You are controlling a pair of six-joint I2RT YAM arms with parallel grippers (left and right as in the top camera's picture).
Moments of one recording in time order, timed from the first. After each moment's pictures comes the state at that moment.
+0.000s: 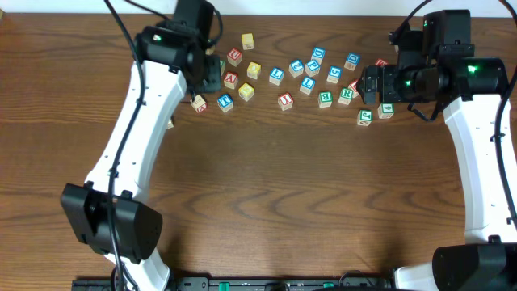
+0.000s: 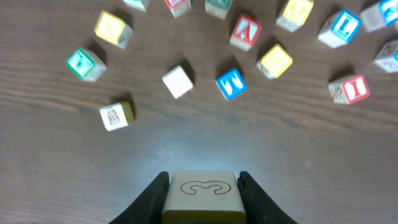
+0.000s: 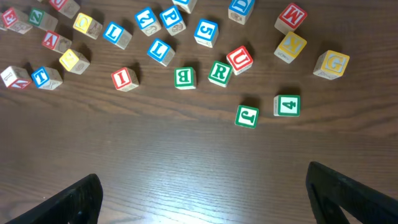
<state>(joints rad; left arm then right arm) -0.28 1.86 1.88 -1.23 -0.11 -0.32 0.04 1.63 1.69 -1.12 -0.19 0.01</state>
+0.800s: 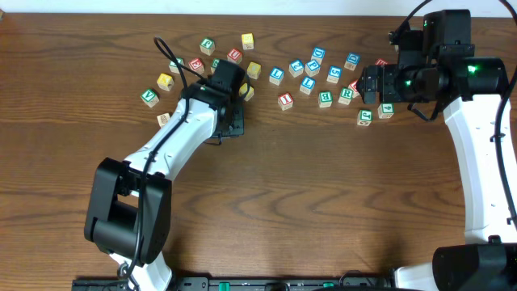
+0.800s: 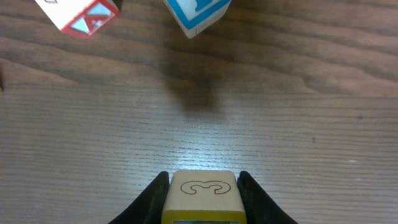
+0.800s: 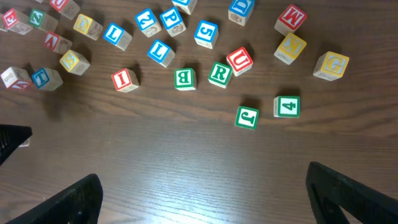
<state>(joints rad) -0.38 1.86 1.33 -0.78 -0.06 -0.41 0.04 1.63 1.69 -1.11 -0.19 0.01</state>
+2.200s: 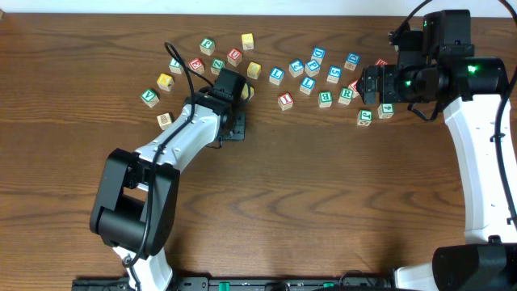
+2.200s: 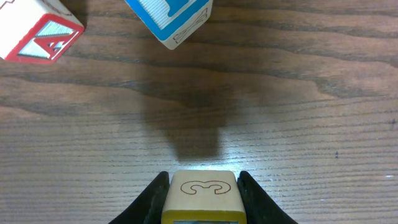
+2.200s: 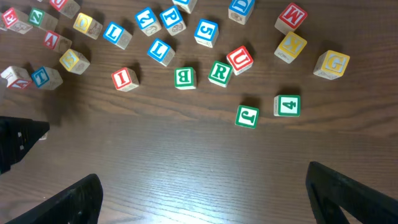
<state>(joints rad) -0.38 1.91 1.27 -0.64 -0.06 -0.30 0.04 1.63 1.69 -1.12 -0.19 0.01</state>
